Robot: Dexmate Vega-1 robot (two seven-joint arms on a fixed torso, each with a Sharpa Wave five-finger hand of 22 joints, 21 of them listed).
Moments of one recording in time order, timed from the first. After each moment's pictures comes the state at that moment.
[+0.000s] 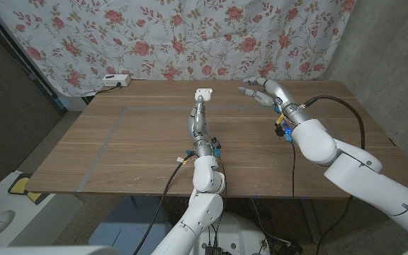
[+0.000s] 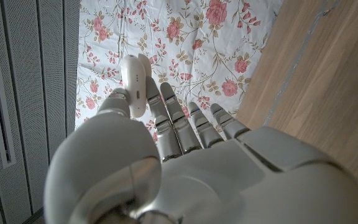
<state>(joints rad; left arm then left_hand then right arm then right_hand) 1.10 -0.06 0.52 -1.44 -0.44 -0.70 0.45 0.92 0.14 0.23 -0.05 0.35 0.83 -0.14 0.48 0.33 0.72 -0.20 0.33 0.24 0.32 -0.18 0.22 0.18 0.19 -0.01 0.20 0.17 -1.15 -0.88 -0.35 -2.40 -0.02 -0.43 -0.30 0.71 0.13 0.15 -0.16 0.19 0.39 -0.07 0.27 0.22 0.31 0.06 0.22 0.29 0.11 0.04 0.21 0.25 0.26 0.17 0.20 0.18</state>
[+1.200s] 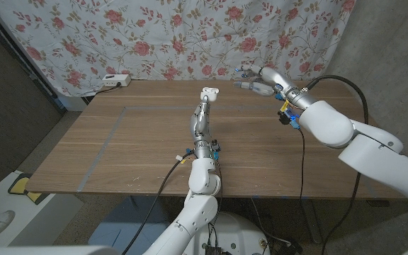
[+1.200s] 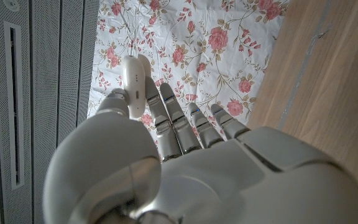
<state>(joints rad) 1.08 -0.01 0.53 -1.40 -0.48 -0.74 0.31 0.91 0.13 0.21 -0.04 0.37 0.83 -0.15 0.48 0.33 0.73 -0.20 0.31 0.24 0.32 -0.18 0.20 0.19 0.19 0.00 0.20 0.17 -1.07 -0.99 -0.29 -2.47 0.08 -0.40 -0.15 0.82 0.11 0.20 -0.16 0.23 0.25 -0.13 0.23 0.29 0.35 0.06 0.26 0.25 0.07 0.07 0.22 0.21 0.20 0.20 0.20 0.18</state>
